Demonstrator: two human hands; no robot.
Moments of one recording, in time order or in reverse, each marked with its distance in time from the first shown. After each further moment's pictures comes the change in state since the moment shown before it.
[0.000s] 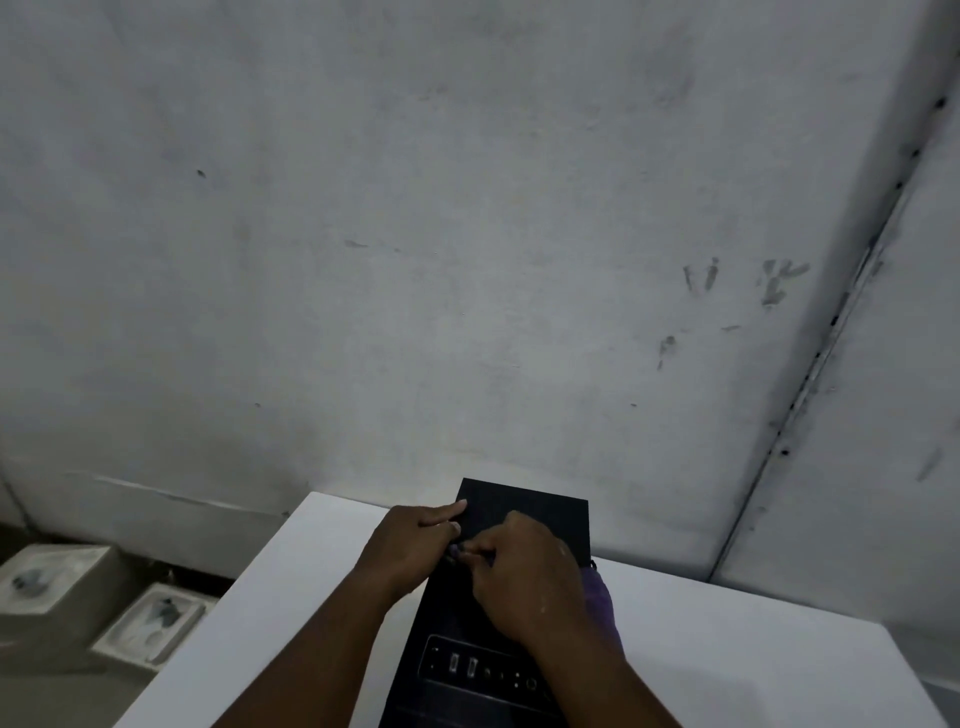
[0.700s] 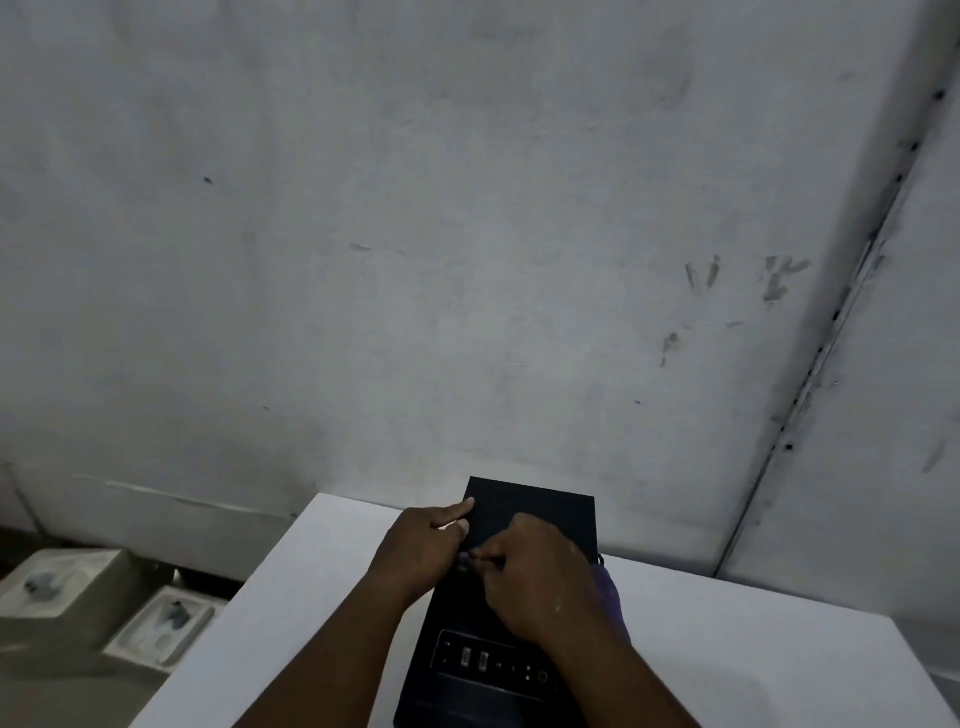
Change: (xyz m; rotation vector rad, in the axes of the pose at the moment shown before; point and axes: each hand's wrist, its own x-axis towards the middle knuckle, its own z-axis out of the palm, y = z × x) left_hand -0.001 -0.008 0.004 0.011 0.022 0.011; right_hand -0.006 -0.001 -0.005 0.001 -0.053 -0.021
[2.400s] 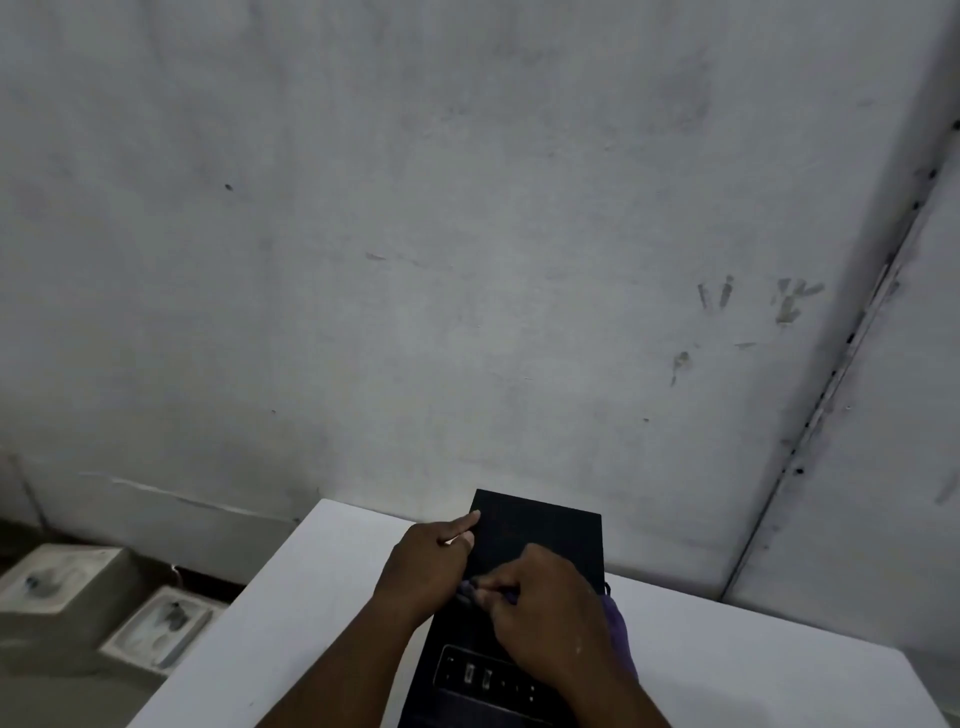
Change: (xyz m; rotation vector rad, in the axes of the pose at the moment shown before) left_hand 0.001 -0.006 0.005 0.065 0.038 0.047; right_hand -0.012 0.008 0.004 0.047 -0.023 0.036
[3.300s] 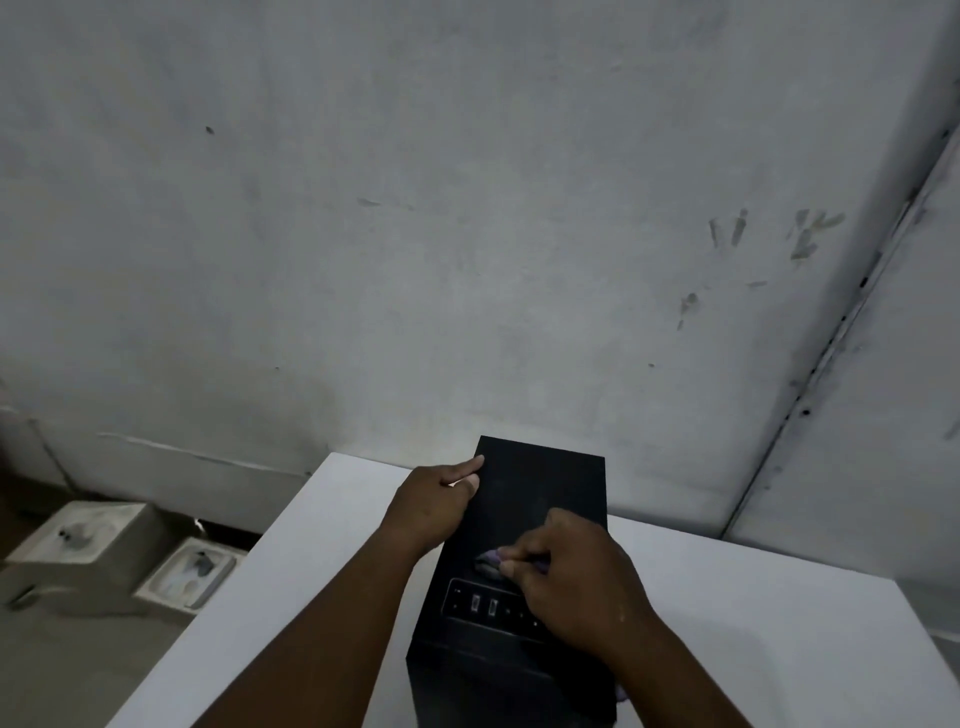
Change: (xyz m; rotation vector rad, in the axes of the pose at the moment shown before) left_hand -0.001 0.003 -0.007 -0.034 -0.026 0.005; right_hand -0.031 0.009 -0.018 0.004 -0.048 0.003
